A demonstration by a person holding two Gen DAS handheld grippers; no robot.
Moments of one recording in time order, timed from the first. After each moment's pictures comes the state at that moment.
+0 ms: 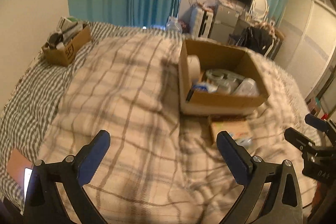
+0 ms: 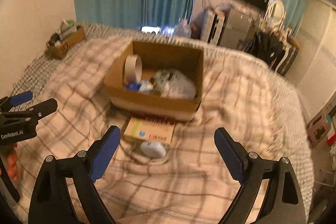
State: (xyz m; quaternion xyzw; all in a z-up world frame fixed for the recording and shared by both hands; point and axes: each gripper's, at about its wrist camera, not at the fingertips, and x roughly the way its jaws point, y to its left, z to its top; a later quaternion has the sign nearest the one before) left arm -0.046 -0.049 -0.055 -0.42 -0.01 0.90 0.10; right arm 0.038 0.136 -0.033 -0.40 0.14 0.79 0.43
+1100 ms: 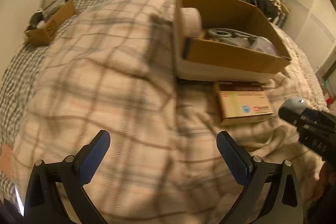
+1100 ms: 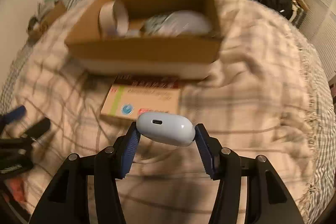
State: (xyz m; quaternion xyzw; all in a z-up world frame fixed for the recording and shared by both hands) left arm -0.071 -0.005 -0.122 -0.50 0.03 0.86 0.11; right arm 0.051 0.196 -0.109 -0.45 0.23 0.75 0.43
